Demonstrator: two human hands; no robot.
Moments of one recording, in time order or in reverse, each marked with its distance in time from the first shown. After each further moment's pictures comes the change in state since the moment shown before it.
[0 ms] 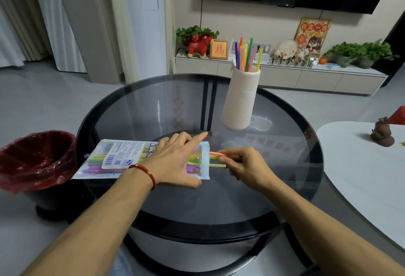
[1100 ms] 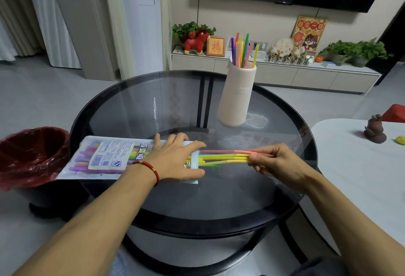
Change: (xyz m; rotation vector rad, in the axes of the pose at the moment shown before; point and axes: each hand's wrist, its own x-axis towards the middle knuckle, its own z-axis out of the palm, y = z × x) left_hand 0.009 0.010 0.013 0.003 -0.098 -0.130; right_hand -0.030 0.029 -0.076 0.372 -0.146 0.217
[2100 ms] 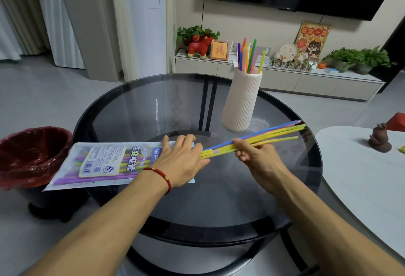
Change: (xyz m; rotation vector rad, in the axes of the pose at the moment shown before) left_hand 0.004 0.013 0.001 0.115 0.072 -0.031; right_hand 0.043 -0.028 0.070 0.530 0.413 0.030
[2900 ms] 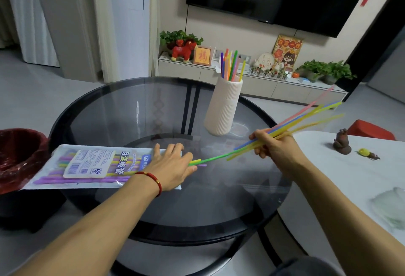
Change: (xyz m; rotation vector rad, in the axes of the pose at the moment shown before) left_hand 0.005 0.009 0.009 -0.018 -0.075 0.029; right_hand -0.006 -0.068 -0.069 -0.479 0.053 -0.219
